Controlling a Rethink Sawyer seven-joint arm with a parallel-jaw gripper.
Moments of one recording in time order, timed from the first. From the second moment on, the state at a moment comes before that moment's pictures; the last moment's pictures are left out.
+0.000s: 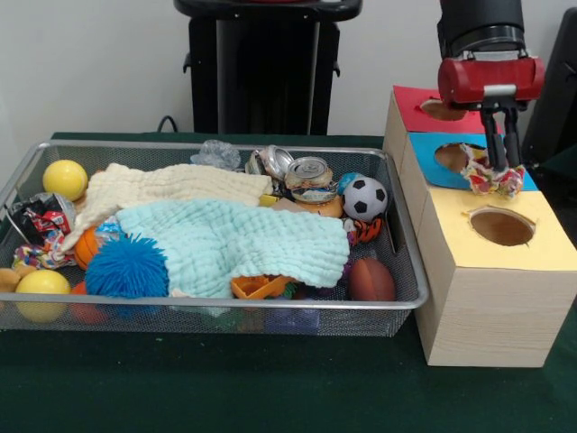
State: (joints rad) arm 0.05 -0.69 0.03 2.02 0.04 -0.57 1.71
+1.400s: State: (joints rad) arm 0.18 -0.64 -0.10 1.90 0.17 -0.57 1.71
